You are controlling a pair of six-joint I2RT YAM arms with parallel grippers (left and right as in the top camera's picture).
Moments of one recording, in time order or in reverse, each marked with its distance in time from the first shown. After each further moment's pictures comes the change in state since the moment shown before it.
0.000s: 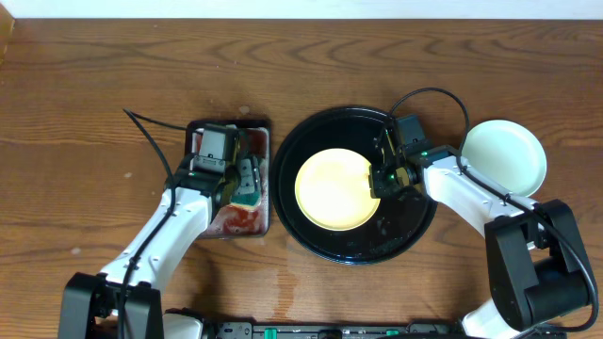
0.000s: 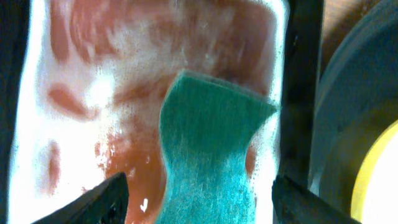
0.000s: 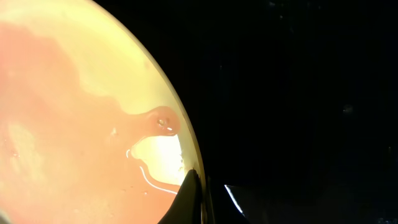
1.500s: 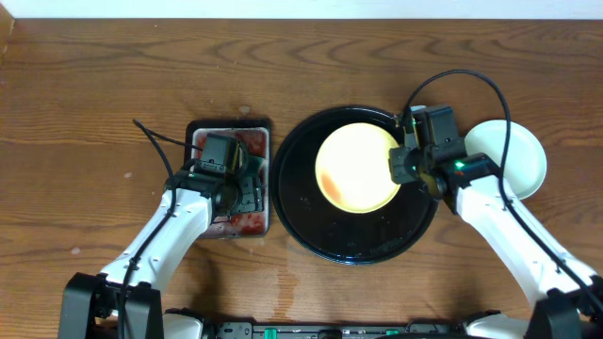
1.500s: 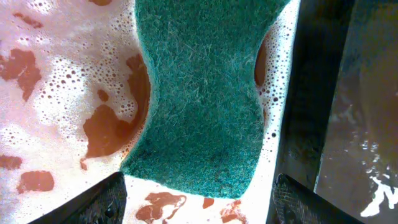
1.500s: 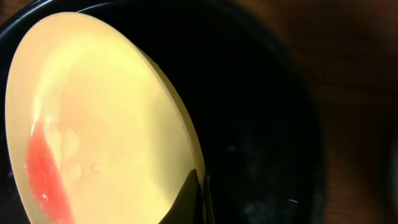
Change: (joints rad) left arm 0.000 -0.003 -0.008 -0.175 0.105 0.000; right arm -0.037 -0.294 -0.013 0.011 0.172 -0.138
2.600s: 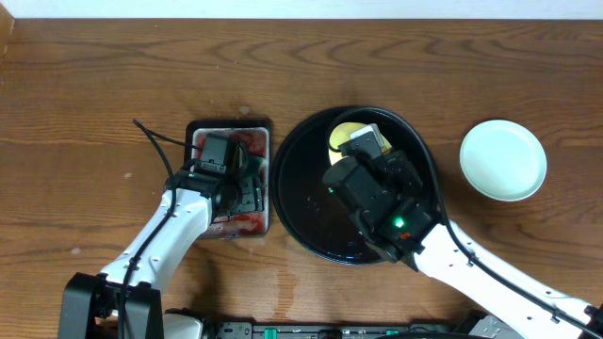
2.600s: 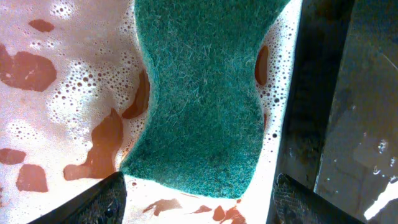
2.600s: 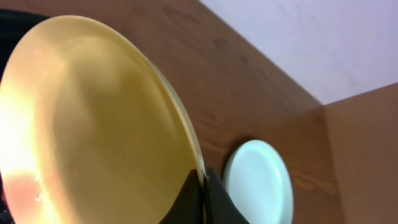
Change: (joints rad) left arm 0.000 0.000 0.000 0.000 0.000 0.000; right arm 0.527 -0.095 0.000 -0.021 0.913 -0.106
